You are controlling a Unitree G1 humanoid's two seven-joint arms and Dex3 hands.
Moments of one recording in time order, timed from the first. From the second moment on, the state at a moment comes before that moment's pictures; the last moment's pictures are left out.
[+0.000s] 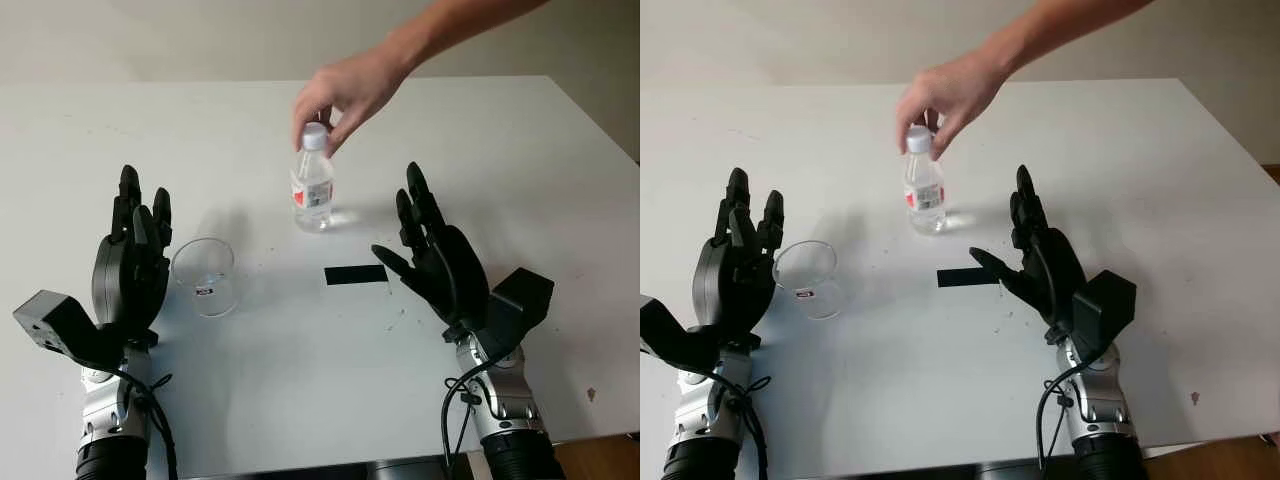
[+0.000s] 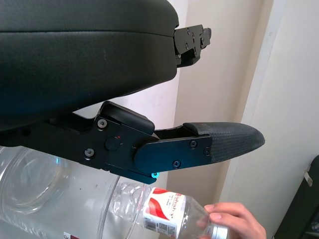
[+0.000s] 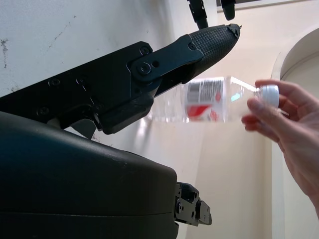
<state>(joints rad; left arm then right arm) -0.24 0.16 0.32 0.34 -0.37 -0.28 -0.31 -0.23 -0.12 -0.05 0.31 0.14 -0.23 0.33</state>
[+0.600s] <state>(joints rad) -0.24 0.16 0.32 0.34 -0.36 -0.29 -0.31 -0.24 -0.12 -0.05 0.33 0.13 -0.23 0.33</state>
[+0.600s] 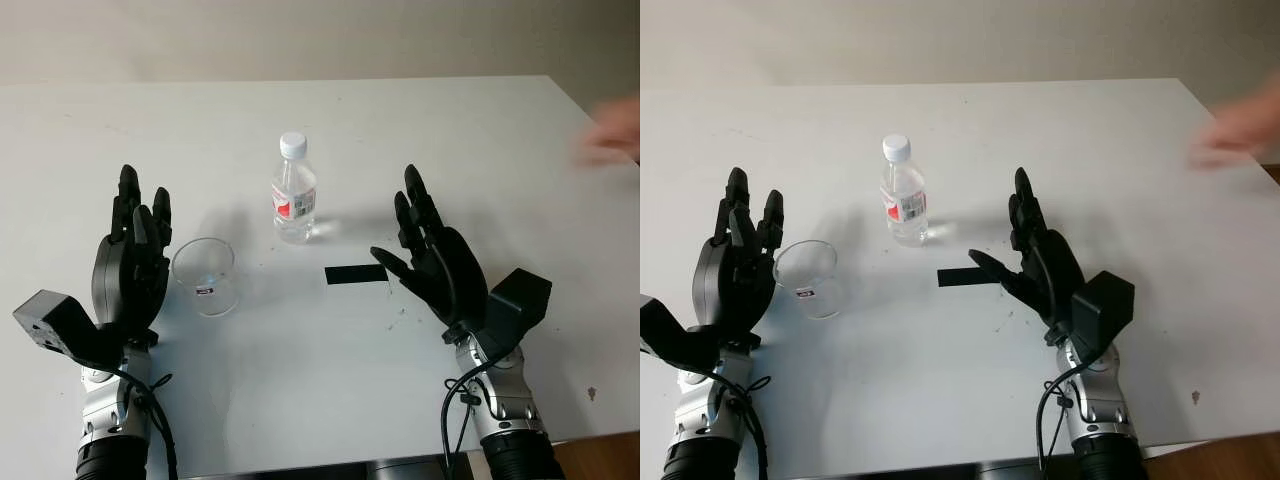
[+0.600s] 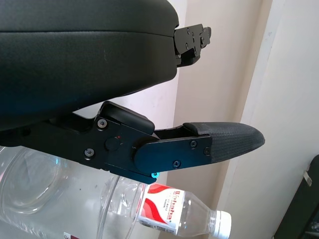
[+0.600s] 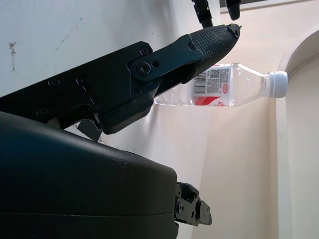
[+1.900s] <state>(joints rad) -0.25 0.16 0.32 0.34 -0.37 -0.29 -0.31 -0.95 -0.03 0.13 1.17 -0.19 -0.39 0.17</state>
